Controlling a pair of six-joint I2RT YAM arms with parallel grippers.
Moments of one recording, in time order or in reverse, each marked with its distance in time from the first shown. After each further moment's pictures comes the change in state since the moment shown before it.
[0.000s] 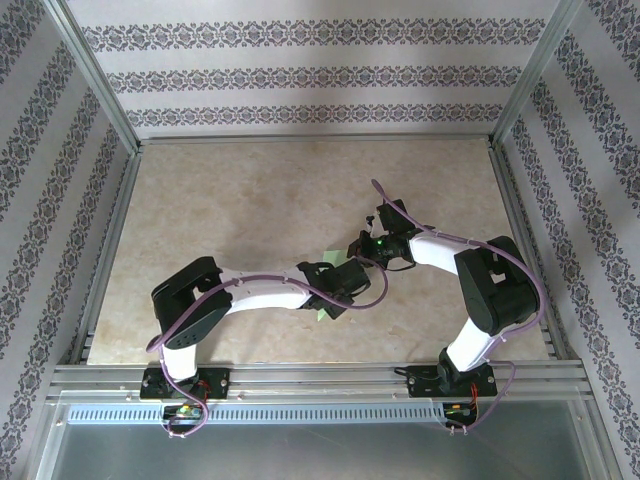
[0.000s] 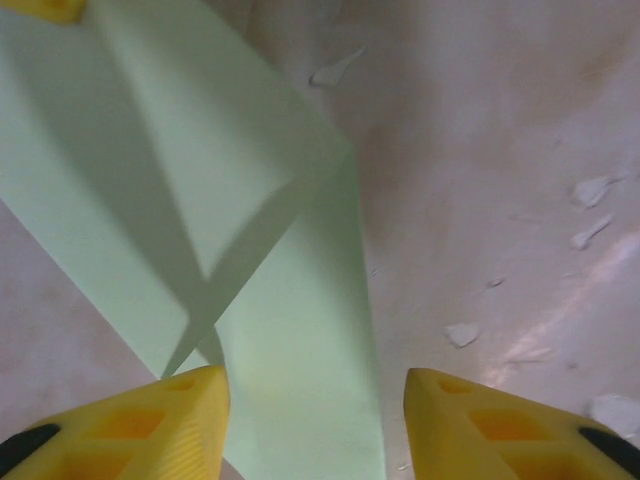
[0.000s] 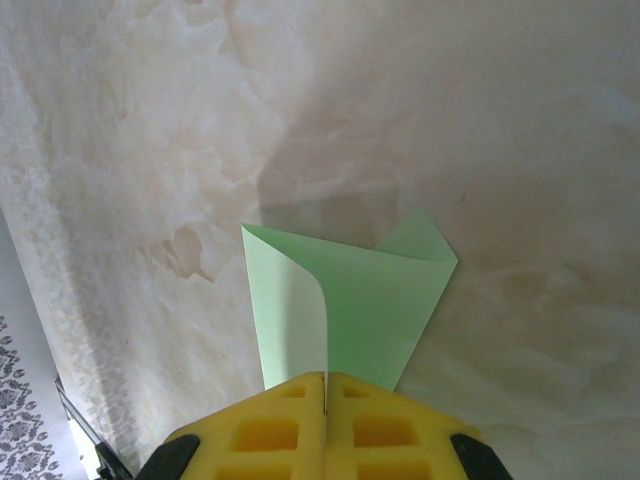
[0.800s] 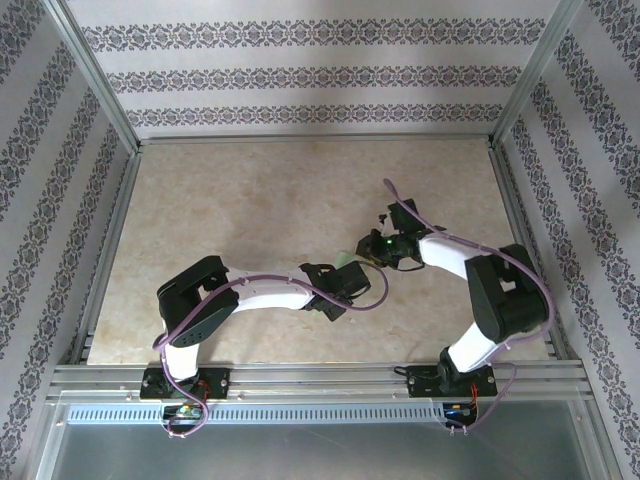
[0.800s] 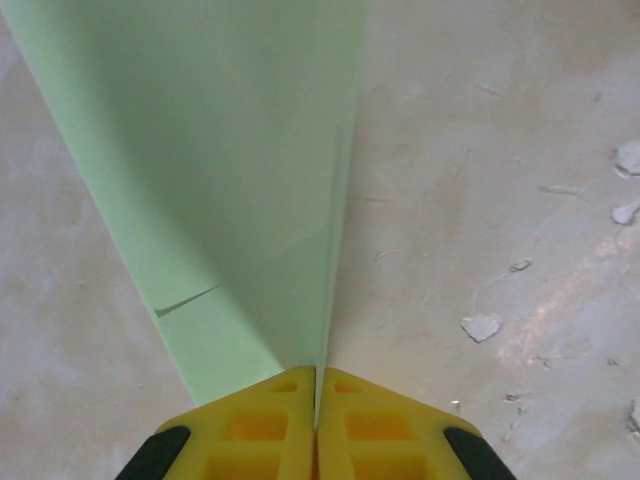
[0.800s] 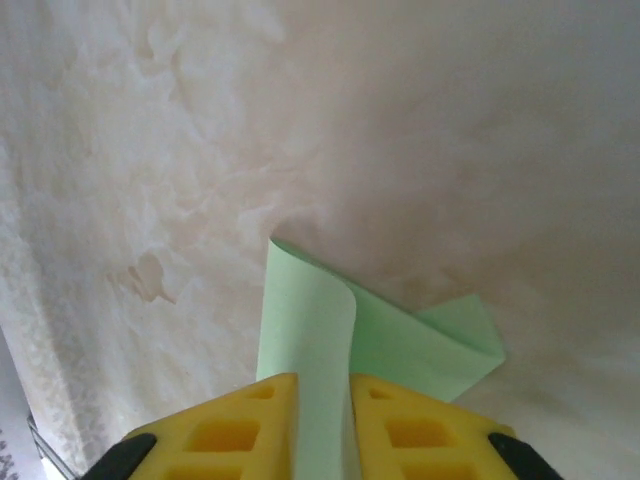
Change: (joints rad) left arm 0.004 0.029 0.000 -0.003 0.020 0.013; right arm -0.078 -0.089 -0.035 -0.060 0.077 -0.035
